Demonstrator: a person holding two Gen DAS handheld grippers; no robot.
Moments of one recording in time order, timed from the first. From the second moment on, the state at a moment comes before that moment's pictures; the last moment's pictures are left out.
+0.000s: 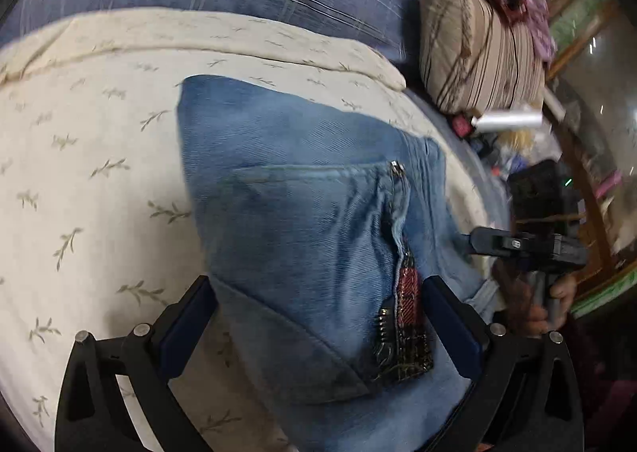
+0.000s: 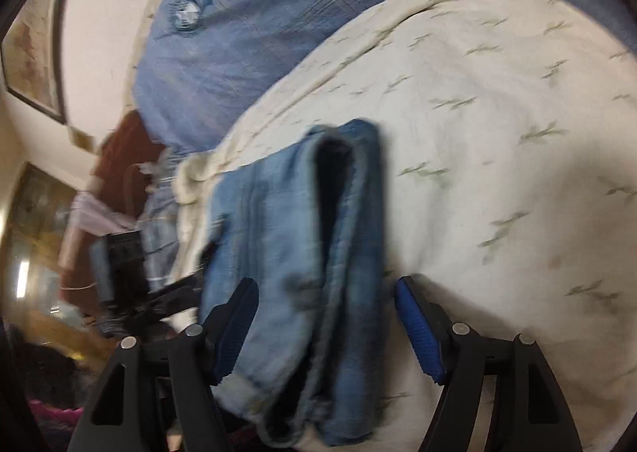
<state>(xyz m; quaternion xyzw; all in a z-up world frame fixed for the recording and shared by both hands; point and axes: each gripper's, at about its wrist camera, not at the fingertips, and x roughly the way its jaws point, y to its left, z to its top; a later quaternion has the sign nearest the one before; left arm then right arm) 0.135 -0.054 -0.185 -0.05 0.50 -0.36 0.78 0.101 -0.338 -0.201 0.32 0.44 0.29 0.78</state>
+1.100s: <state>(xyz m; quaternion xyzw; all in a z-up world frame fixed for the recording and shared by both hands) 0.171 -0.004 -0.064 -0.01 0.40 -0.28 0.87 0.143 -0.249 -0.095 0.21 0.29 0.29 0.89</state>
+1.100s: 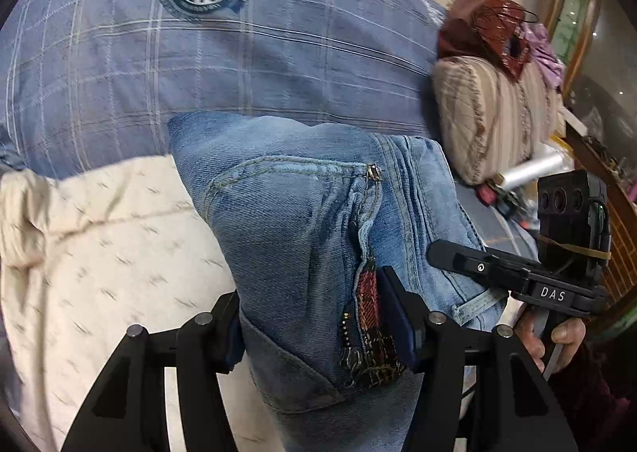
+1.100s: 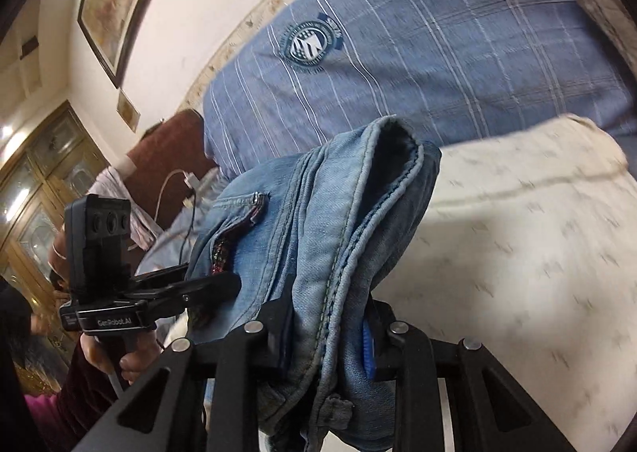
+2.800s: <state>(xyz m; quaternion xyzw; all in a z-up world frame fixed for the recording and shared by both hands) -0.024 0.015 0.056 0.09 0.22 0.00 0.97 -0.047 -0.176 0.027 0.05 0.17 0.10 0.98</state>
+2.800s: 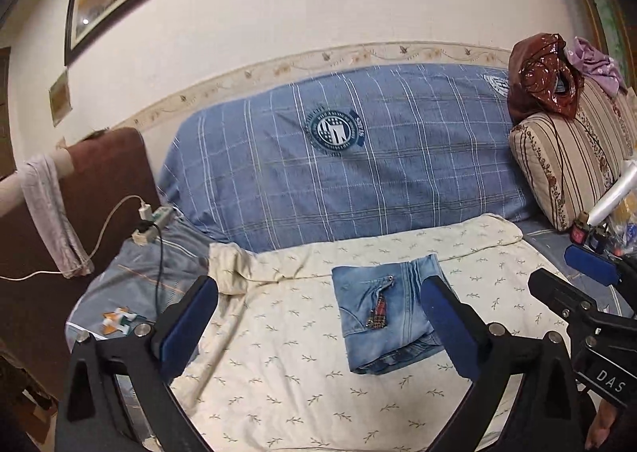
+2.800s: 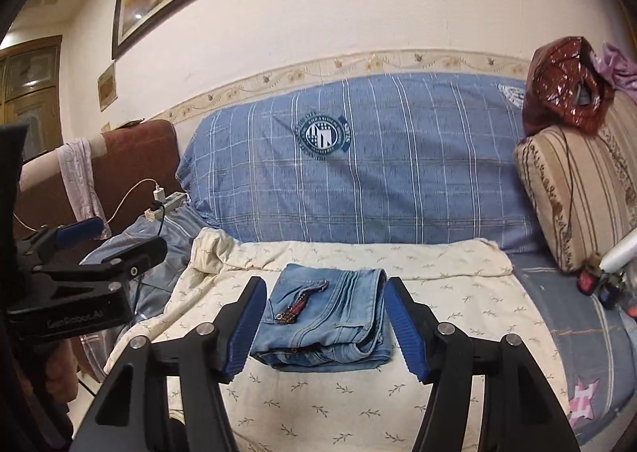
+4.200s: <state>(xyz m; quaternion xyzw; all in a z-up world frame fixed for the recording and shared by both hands) -0.031 0.039 0.055 0.05 0.22 0.00 0.97 -0.039 -0.138 0.008 0.00 0.19 0.10 0.98</state>
